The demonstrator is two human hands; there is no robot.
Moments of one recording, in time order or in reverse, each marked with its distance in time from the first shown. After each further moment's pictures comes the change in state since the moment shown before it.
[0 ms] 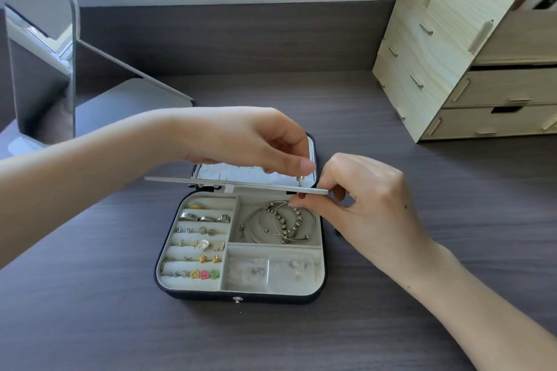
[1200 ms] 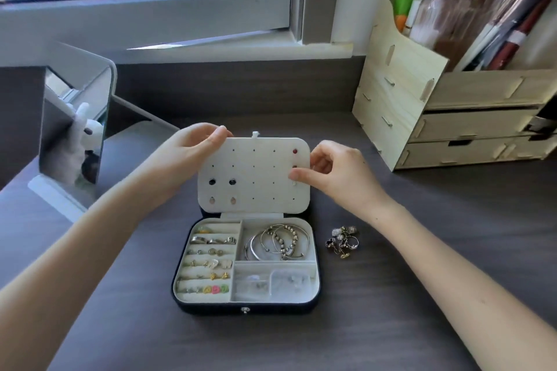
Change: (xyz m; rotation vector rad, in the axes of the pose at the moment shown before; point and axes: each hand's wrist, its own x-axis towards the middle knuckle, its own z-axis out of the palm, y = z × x) left_hand -0.041 -0.054 0.002 -0.384 0.814 -0.111; right_hand 0.044 0.027 -0.001 0.111 -0.224 0.552
